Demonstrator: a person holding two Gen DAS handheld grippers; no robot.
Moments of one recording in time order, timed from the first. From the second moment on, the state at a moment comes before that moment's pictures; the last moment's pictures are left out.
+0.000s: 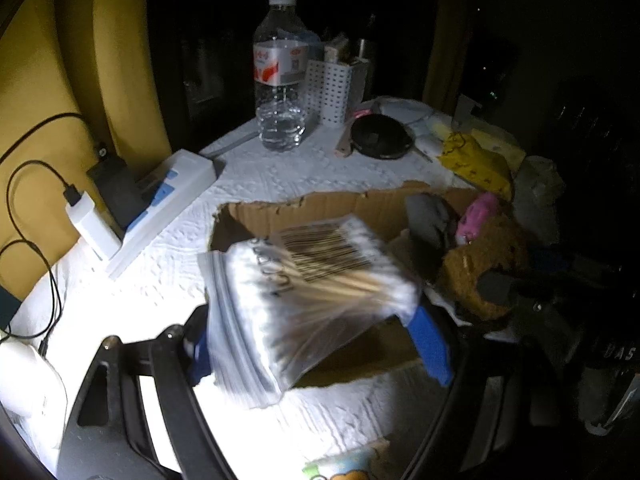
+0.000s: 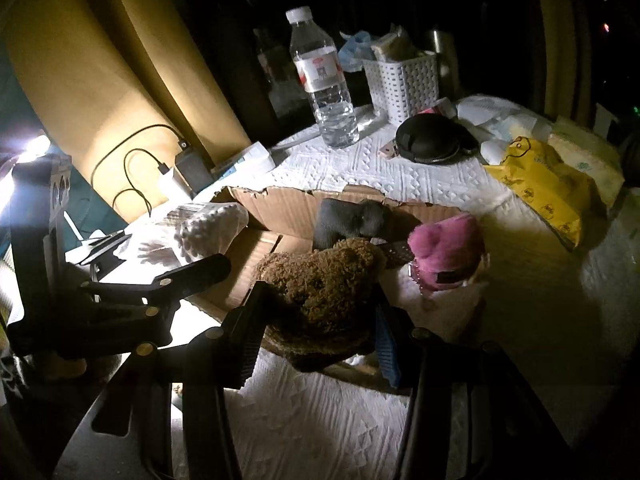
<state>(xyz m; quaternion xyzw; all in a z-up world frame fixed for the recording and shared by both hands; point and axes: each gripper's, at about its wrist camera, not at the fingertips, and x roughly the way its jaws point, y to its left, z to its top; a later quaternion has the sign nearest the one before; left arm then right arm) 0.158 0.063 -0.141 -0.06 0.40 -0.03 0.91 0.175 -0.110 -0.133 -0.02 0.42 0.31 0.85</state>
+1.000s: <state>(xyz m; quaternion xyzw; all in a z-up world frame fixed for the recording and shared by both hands) 0.162 0.071 -0.153 -0.08 0.42 -0.01 0.90 0.178 -0.109 -0.159 -0.02 0.45 0.29 0.85</state>
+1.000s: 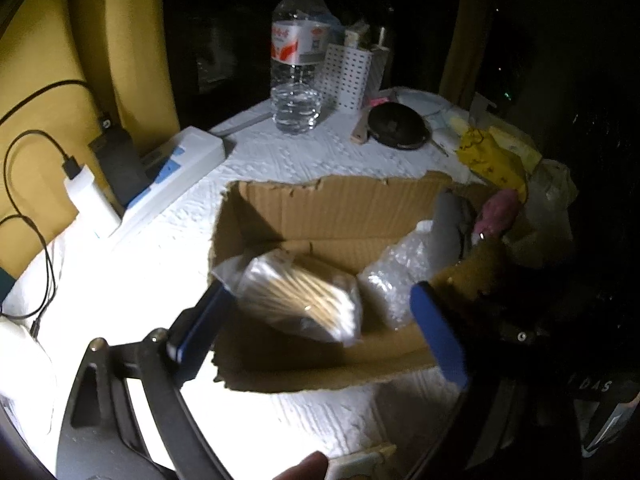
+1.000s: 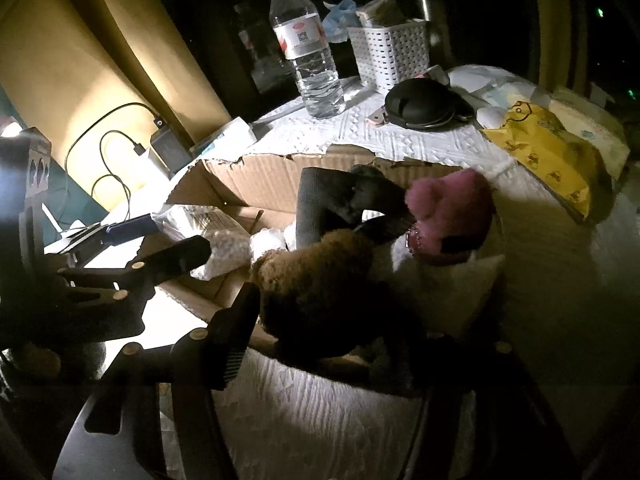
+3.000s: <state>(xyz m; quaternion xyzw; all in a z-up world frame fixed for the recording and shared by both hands) 0.043 0.018 -0.148 -0.04 0.41 -0.02 0.91 0.073 -0.160 -0.134 0.00 0.40 0.27 0.87</state>
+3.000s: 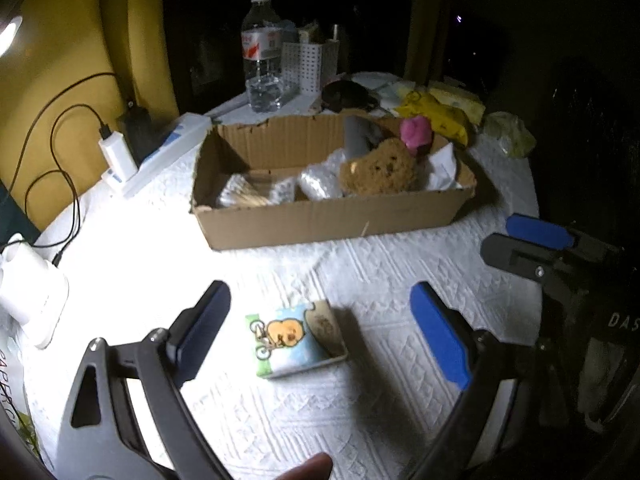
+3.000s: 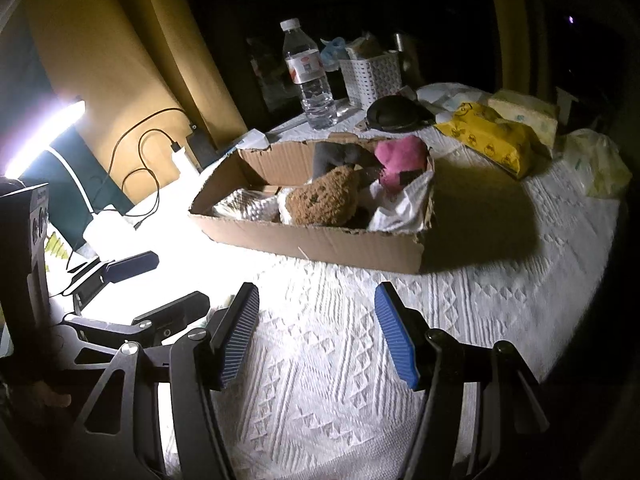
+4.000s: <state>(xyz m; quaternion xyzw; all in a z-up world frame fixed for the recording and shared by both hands) 0.057 0.028 -0.214 -0.05 0.46 -0.01 0.89 0.095 -0.163 -0.175 0.01 0.44 0.27 0.86</state>
